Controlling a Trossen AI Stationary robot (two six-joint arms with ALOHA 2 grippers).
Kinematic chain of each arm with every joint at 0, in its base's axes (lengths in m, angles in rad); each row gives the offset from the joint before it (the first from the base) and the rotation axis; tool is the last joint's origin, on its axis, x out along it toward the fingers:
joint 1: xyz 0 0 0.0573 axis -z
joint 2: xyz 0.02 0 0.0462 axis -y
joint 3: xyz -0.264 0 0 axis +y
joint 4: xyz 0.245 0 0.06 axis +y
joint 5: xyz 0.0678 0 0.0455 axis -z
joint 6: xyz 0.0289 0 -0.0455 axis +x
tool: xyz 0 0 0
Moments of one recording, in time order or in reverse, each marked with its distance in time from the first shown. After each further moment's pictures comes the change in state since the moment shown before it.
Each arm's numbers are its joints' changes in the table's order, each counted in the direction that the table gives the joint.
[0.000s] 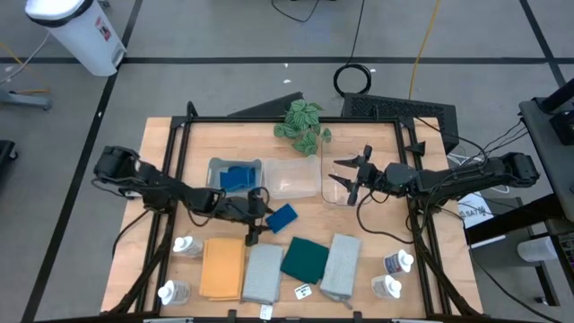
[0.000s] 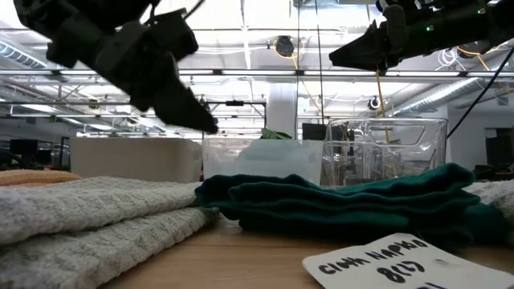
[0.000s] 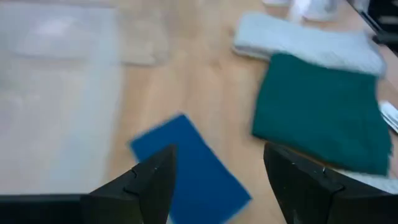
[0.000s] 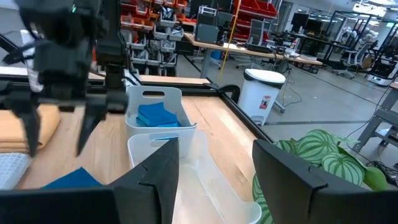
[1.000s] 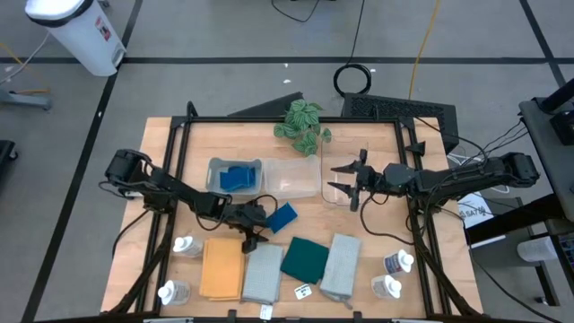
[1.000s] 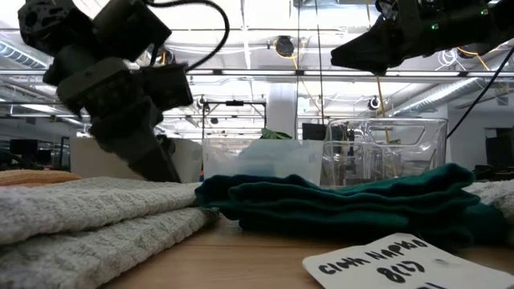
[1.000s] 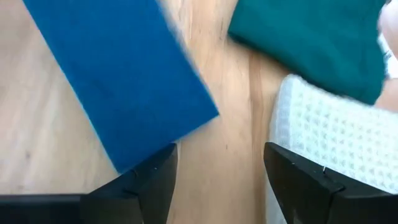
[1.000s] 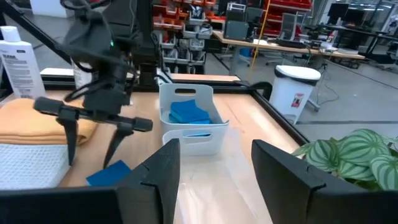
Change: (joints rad) left arm 0.004 -0.107 -0.004 0.092 0.172 -0.219; right arm 0.000 0.000 0.000 0.022 -0.128 0.049
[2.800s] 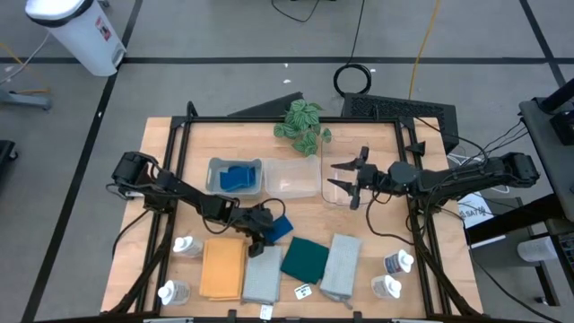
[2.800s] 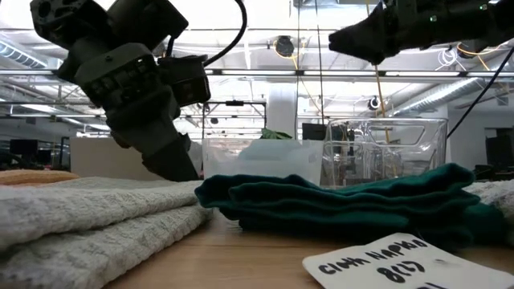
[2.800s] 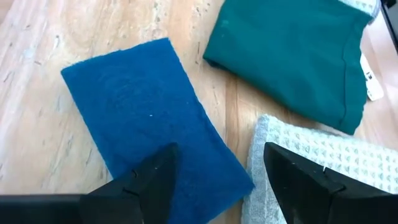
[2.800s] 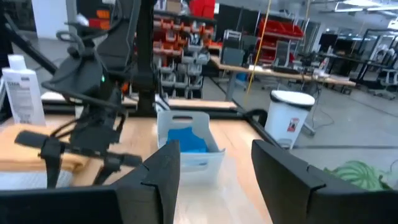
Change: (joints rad) left arm 0.016 -0.076 -0.101 0.091 0.033 -0.050; right arm 0.000 0.000 0.000 -0.114 -0.001 -0.049
